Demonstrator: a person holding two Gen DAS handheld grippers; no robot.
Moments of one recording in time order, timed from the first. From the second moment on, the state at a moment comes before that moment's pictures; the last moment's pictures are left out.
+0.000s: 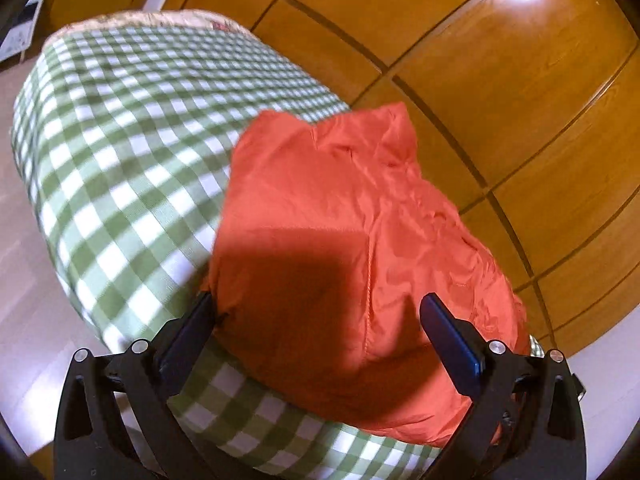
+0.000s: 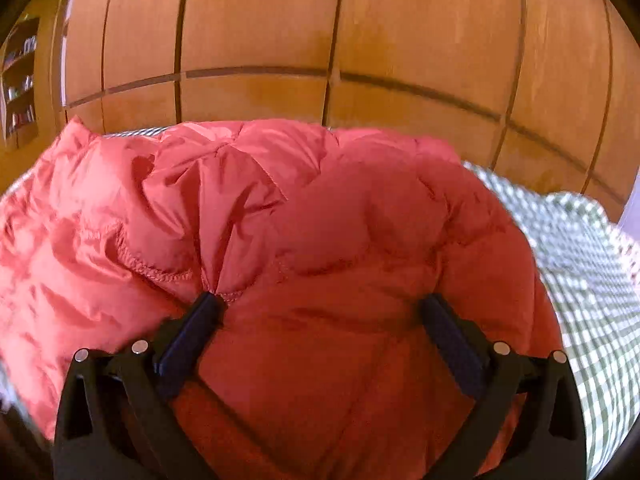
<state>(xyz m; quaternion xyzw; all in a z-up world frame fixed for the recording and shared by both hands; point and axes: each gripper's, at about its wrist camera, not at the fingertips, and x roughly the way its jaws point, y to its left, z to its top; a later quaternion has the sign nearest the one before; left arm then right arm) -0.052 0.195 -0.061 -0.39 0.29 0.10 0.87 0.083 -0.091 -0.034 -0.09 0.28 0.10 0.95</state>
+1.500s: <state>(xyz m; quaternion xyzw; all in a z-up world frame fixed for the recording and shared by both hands) -0.033 0.194 -0.035 -0.46 0.23 0.01 0.86 0.144 -0.064 0.046 -0.05 0.26 0.15 0.95</state>
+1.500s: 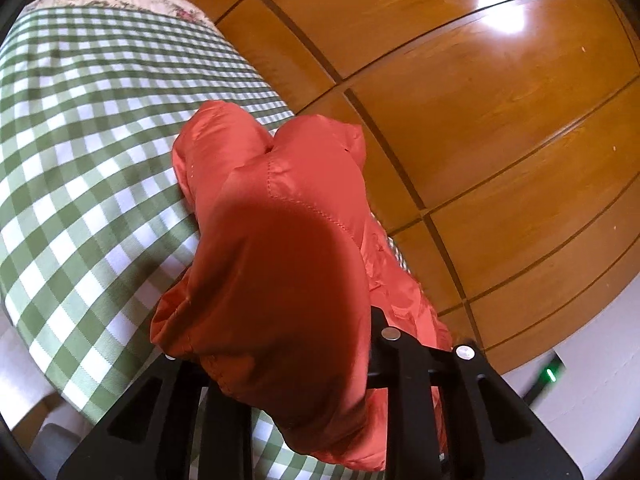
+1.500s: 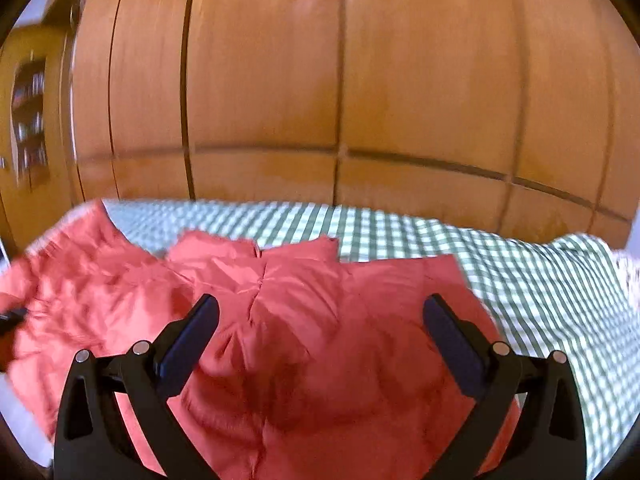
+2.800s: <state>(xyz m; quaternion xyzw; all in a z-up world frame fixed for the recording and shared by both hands) 0.030 -0.043 0.099 0.10 0.19 -0.20 0.96 0.082 -0.161 0.004 0.04 0.30 0.14 0.94</state>
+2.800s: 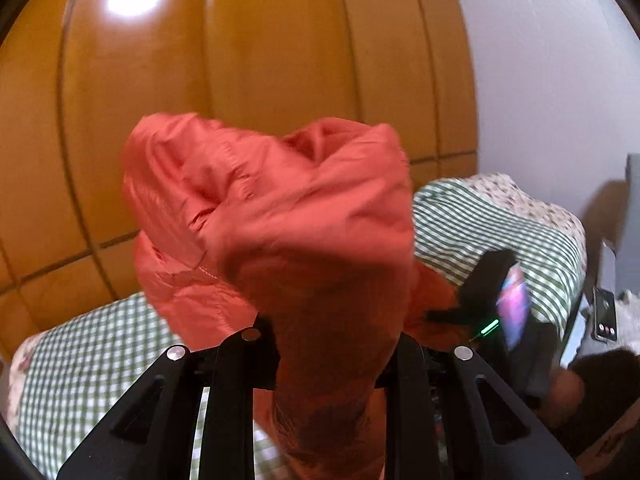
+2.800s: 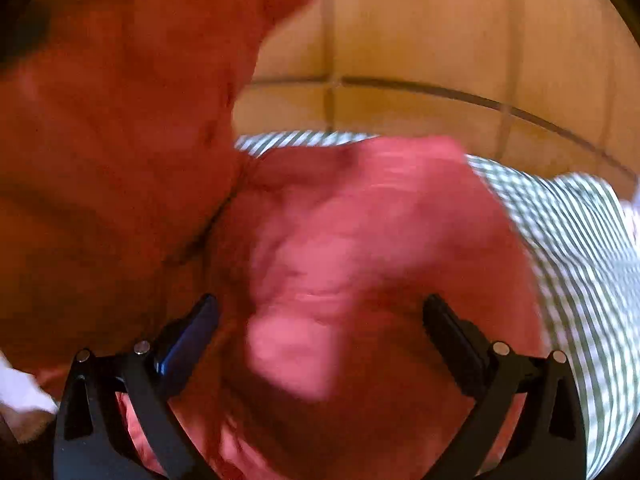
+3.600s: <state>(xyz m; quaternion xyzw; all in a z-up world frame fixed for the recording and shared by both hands) 0.050 -0.148 0.024 0.18 0.27 -0.30 0.90 0.050 -0.295 -0.041 0.25 0.38 0.06 0.89</state>
